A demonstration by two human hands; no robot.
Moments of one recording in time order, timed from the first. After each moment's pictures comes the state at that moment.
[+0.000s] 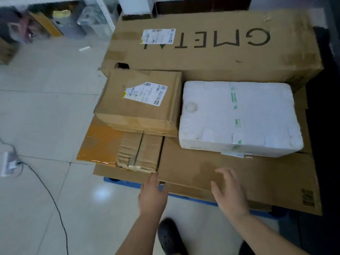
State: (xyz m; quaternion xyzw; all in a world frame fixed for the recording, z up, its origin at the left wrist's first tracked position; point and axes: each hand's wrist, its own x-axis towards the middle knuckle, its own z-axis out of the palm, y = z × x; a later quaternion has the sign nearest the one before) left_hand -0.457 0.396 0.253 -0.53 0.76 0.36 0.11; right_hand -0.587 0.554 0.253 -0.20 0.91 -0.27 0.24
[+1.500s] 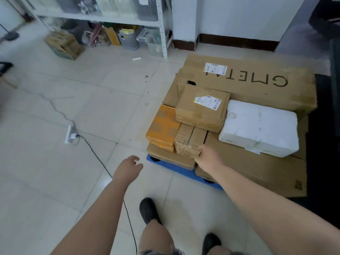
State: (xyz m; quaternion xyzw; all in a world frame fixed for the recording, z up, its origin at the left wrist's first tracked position) left_hand -0.207 0.285 0.484 -0.60 0.71 0.35 0.10; right_hand -0.422 0.429 0.475 -0.28 0.87 -0.17 0.37
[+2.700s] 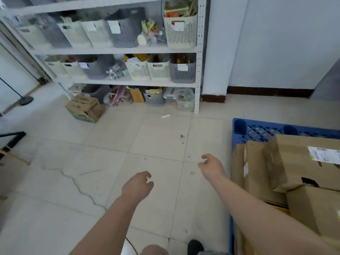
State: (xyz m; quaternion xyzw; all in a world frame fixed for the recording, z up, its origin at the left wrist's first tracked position) left_hand -0.188 -0.396 0.559 -0.48 0.83 0.24 0.14; right_hand -0.391 -0.260 0.518 -0.17 0.87 -0.35 0.30
